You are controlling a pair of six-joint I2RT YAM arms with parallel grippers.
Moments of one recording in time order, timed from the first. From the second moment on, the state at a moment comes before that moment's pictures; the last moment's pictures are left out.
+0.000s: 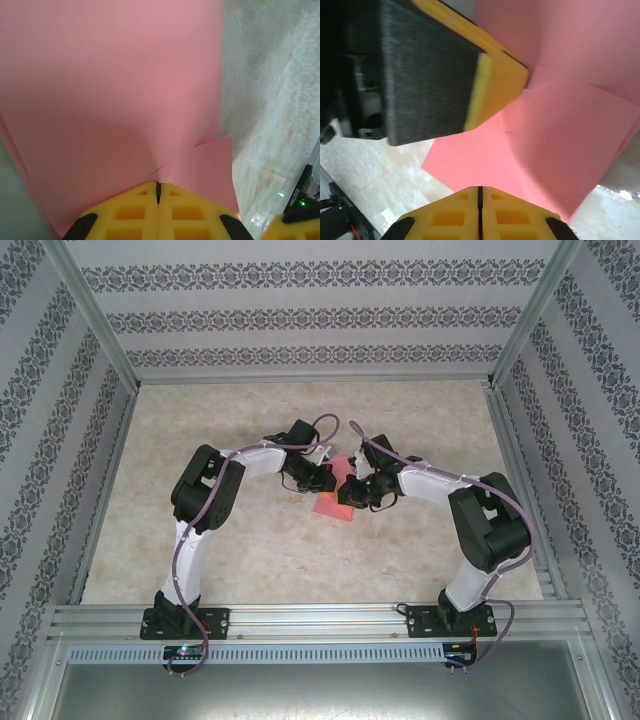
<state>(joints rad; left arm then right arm) -0.51 2.21 1.50 -0.46 0.69 -0.37 0.44 1.73 0.96 -0.38 -0.56 0.55</state>
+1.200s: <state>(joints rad) -0.50 2.23 1.52 -0.47 0.71 -0.35 0.44 1.78 0.92 -0.35 -0.52 0.52</state>
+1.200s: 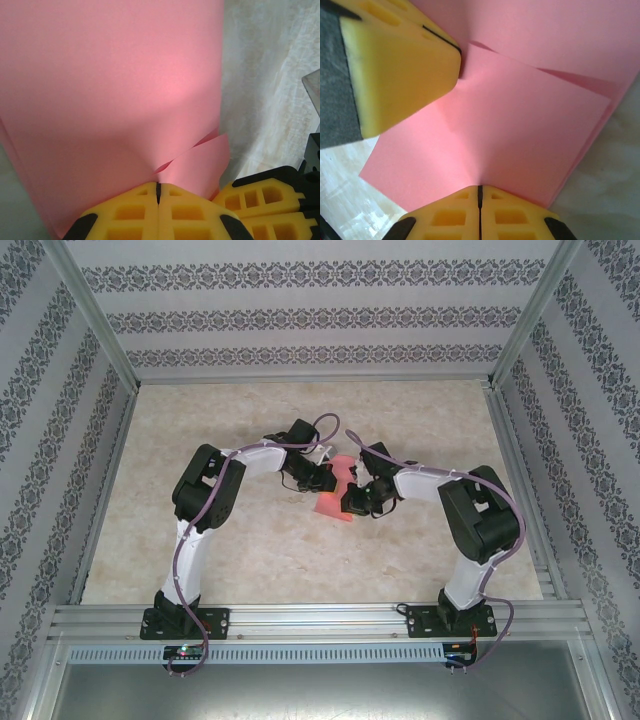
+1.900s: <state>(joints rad) -0.50 2.24 1.53 -0.48 0.73 -0.34 0.45 1.68 0.77 -0.24 -0.52 0.60</state>
